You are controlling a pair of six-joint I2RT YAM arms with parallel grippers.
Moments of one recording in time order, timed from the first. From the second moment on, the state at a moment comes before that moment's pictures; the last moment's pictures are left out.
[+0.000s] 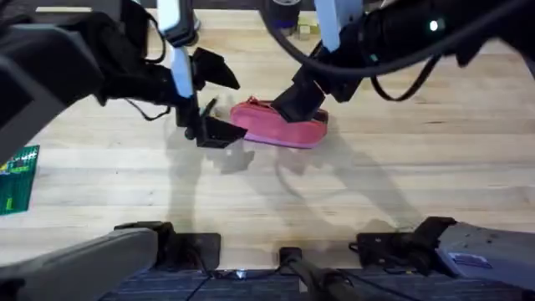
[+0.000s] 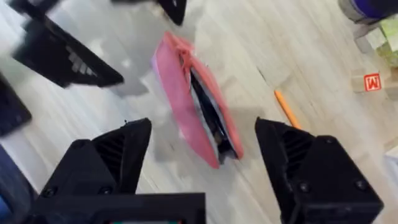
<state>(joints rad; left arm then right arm) 0.03 1.37 0.96 -0.90 0.89 1.30 0.66 1.38 1.41 -0.97 -0.10 -0.27</state>
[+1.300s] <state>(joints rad) 0.13 1.06 0.96 -1.12 0.86 1.28 0.65 1.59 1.67 -1.21 -0.11 -0.89</state>
